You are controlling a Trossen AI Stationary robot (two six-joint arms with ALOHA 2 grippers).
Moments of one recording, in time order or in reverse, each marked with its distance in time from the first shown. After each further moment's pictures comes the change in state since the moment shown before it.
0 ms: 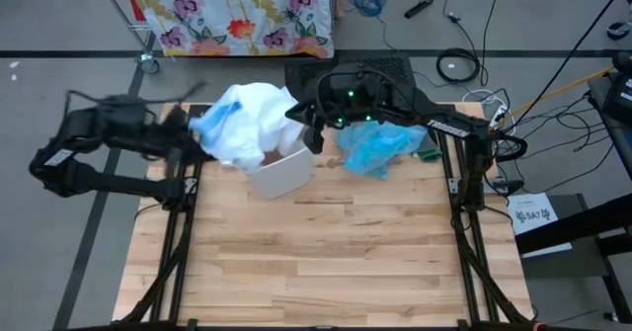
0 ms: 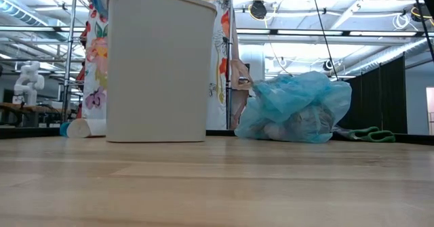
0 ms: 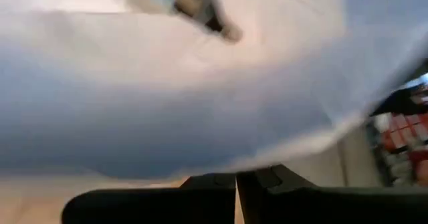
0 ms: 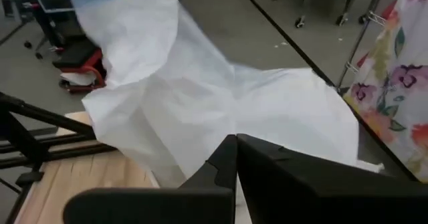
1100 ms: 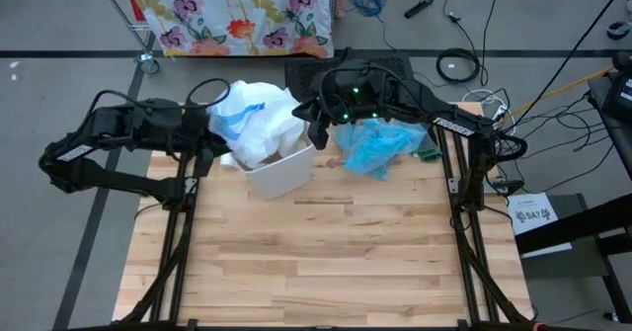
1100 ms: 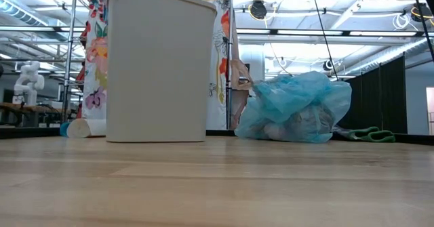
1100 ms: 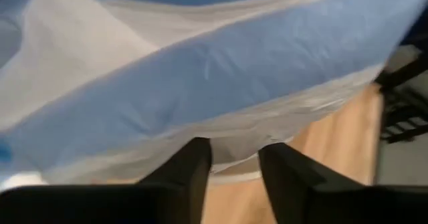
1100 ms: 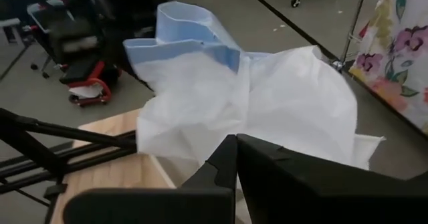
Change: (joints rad) left arm 0.000 0.094 0.000 -0.093 -0.281 0.190; right arm -0.014 -0.029 0.000 -0.062 -0.002 0.144
